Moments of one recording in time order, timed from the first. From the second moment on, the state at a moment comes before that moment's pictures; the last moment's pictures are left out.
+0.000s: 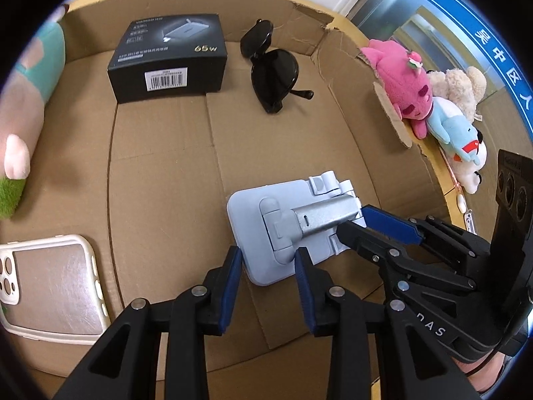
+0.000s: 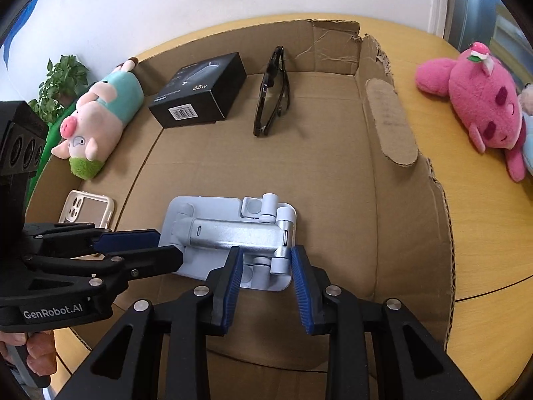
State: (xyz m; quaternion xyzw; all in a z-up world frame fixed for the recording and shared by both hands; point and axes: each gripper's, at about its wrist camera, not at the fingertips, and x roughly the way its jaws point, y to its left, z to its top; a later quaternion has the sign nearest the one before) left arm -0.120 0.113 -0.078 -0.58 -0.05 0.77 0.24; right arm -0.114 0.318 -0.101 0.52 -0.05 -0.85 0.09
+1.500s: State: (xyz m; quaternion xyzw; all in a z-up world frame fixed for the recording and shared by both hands) left arm -0.004 -0.006 -0.058 -0.23 0.03 0.97 0.03; right arm -0.005 0.249 -0.082 0.23 -0.01 -0.97 0.06
